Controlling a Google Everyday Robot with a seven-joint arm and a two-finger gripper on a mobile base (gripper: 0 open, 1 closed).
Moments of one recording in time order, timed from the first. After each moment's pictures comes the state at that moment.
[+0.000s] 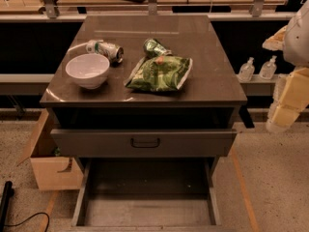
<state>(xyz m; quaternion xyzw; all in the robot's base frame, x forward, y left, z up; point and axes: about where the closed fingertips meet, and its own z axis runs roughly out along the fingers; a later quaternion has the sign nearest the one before) 0.438 -0.216 0.979 -0.60 0.78 -0.04 0.16</state>
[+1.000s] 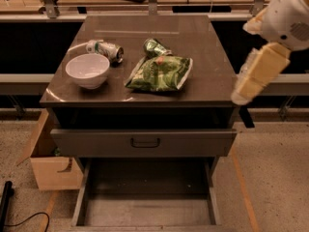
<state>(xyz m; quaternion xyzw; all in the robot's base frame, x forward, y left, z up) 0.482 -0.176 0.997 -0.57 0.78 0.02 0.25</state>
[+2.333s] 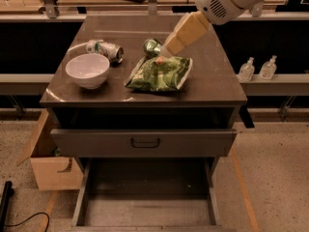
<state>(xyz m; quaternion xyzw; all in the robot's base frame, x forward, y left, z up) 0.602 -0.069 1.027 -0.50 0.75 0.06 0.42</state>
